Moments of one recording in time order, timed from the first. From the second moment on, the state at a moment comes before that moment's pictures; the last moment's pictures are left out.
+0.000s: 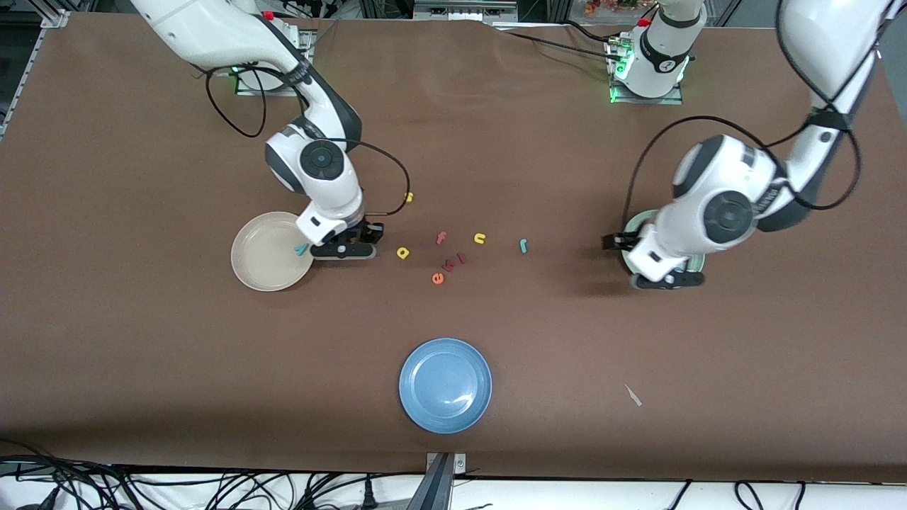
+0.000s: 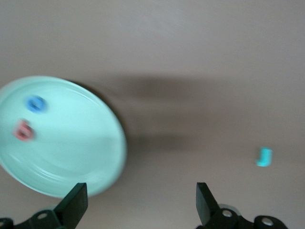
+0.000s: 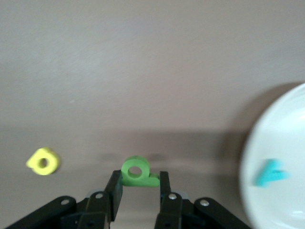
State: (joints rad) left arm 0.38 0.48 -0.77 -1.85 0.25 1.96 -0.61; right arm 0.15 0.46 0.37 -2.01 -0.44 2.43 0.76
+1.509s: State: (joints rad) left arm -0.01 0.77 -0.59 -1.78 0.29 2.28 -1.05; right arm 0.14 0.52 0.47 -1.93 -0.38 2.43 0.90
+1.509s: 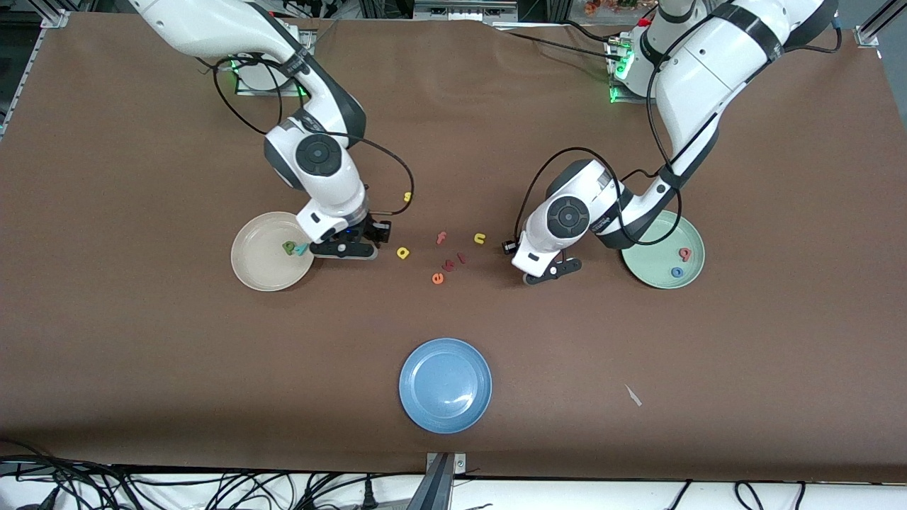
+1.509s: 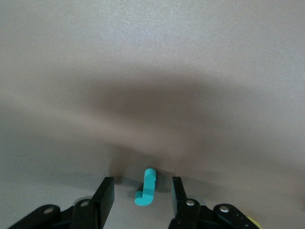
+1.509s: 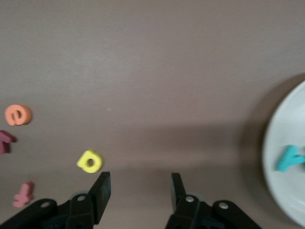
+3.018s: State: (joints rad) left arm 0.53 0.58 -0.70 -1.79 0.35 1.81 -0.28; right arm 0.26 0.73 0.43 -1.79 -0.52 2.45 1.34
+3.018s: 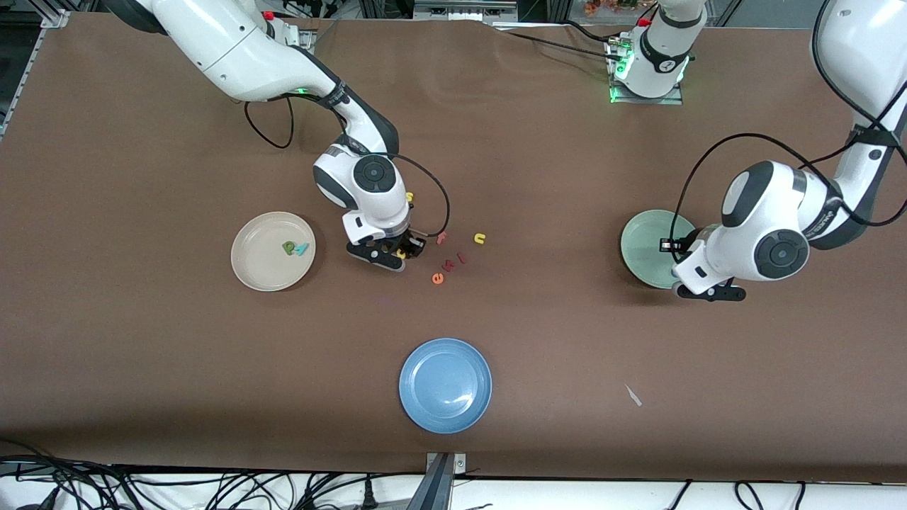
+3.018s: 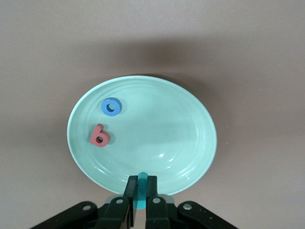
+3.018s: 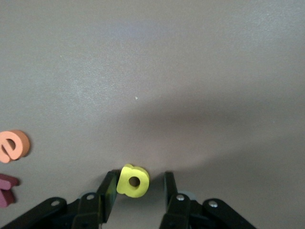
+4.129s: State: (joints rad) left arm 0.54 0.44 -0.76 -1.35 0.36 1.52 -0.20; right arm -0.03 0.29 0.40 -2.21 -0.55 2.39 0.76
